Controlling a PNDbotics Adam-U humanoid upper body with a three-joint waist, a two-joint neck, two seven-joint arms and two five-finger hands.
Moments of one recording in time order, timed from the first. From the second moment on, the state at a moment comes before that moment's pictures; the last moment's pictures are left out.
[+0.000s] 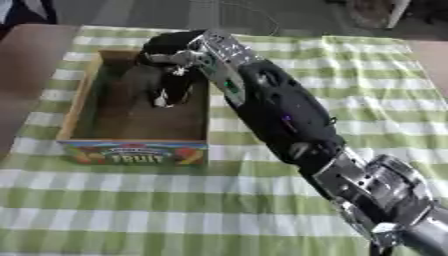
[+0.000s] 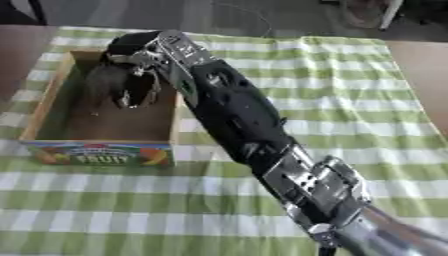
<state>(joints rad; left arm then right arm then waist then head) -0.12 0.11 0.32 -1.97 0.09 -0.20 0.00 -1.19 -0.09 0.28 -0.91 1.10 -0.26 0.60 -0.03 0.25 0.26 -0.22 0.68</state>
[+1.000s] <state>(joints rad) -0.12 0.11 0.32 -1.97 0.09 -0.20 0.00 -1.18 -0.13 0.29 -0.90 1.21 -0.31 0.69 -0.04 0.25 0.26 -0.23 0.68</state>
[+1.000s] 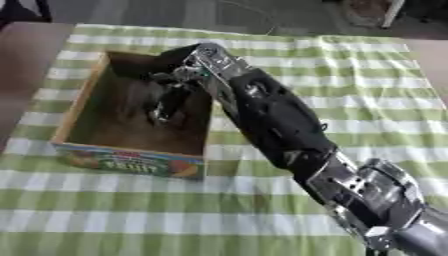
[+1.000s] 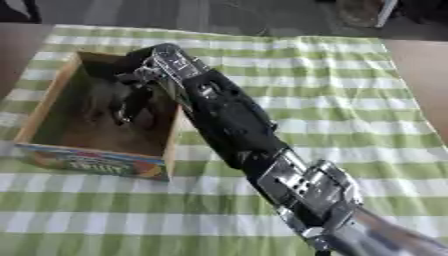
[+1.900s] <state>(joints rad) -0.12 0.11 0.32 -1.97 0.09 -0.20 0.00 -1.20 -0.16 0.29 -0.97 1.05 -0.31 0.84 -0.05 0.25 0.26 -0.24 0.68</state>
